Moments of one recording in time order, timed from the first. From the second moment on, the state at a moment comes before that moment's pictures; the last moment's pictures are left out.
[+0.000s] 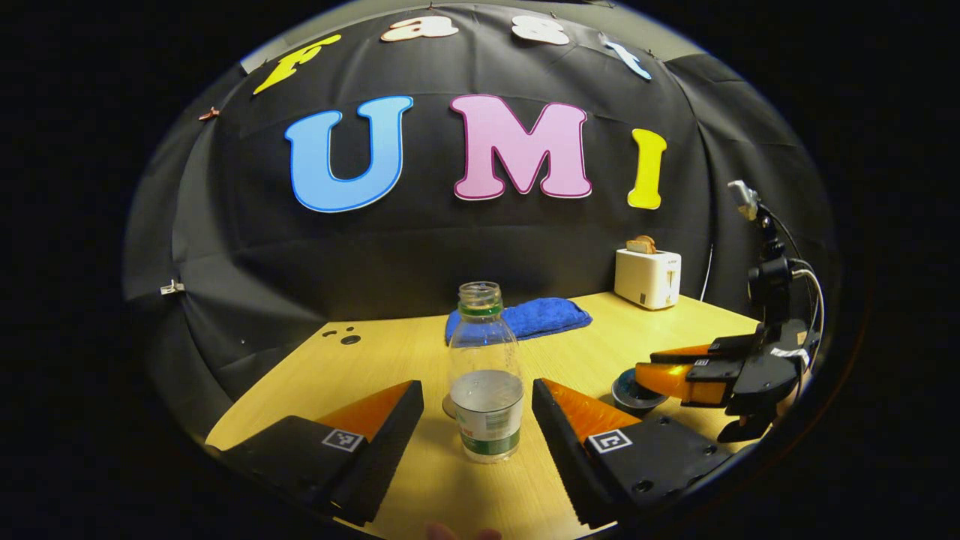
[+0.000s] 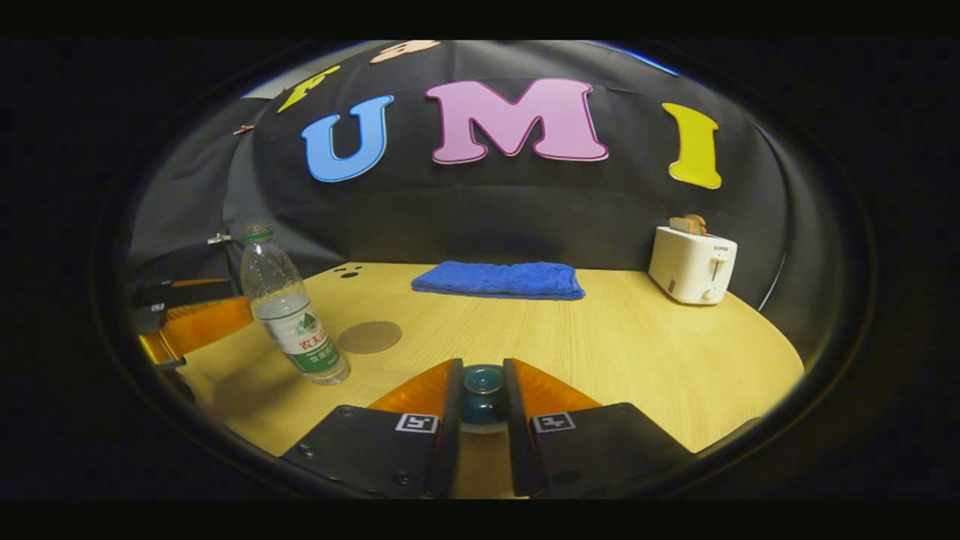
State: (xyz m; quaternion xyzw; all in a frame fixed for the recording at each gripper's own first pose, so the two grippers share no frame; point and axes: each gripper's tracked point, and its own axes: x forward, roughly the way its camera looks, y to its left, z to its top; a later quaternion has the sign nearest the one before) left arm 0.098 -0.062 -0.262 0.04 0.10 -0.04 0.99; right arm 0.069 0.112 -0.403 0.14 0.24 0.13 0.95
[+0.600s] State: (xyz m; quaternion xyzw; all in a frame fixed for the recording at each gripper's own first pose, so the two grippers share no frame) left arm 0.140 -0.062 -0.328 0.04 0.16 -0.01 0.99; right arm 0.050 0.005 -0.388 0.11 0.24 0.06 0.96
